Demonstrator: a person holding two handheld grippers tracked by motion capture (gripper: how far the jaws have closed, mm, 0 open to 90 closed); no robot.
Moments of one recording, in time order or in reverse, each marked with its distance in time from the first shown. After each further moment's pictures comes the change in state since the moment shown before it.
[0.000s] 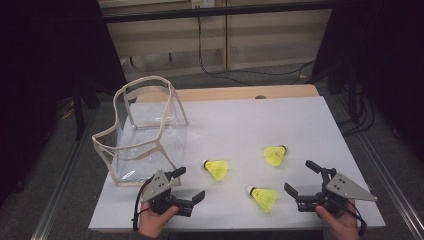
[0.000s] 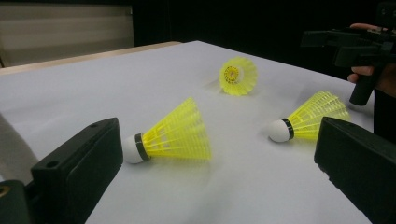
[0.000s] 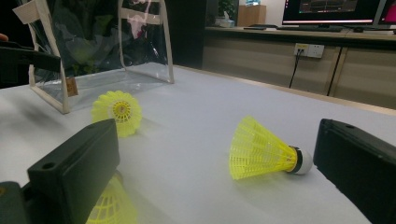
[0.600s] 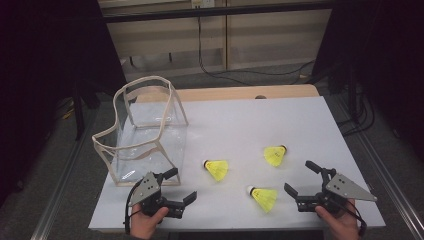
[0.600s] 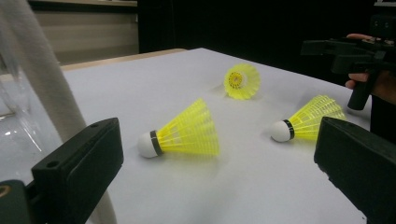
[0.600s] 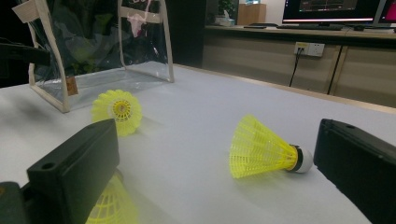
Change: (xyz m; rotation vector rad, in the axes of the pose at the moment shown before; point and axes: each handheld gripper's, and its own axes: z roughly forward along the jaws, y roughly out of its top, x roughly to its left) left arm 0.006 -0.003 -0.020 -0.029 0.012 -0.008; right arm 0.001 0.000 0.000 0.008 -0.001 0.003
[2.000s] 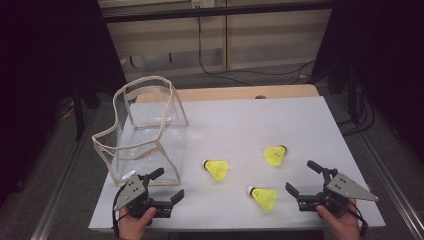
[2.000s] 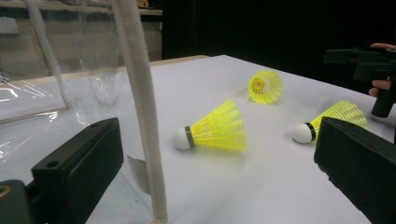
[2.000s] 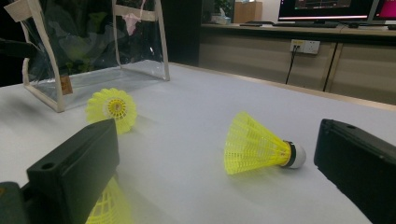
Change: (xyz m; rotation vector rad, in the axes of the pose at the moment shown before) left arm 0.011 -0.002 -0.028 -0.034 0.086 -0.006; right arm -0.002 0.000 -0.001 0.003 -0.012 0.004
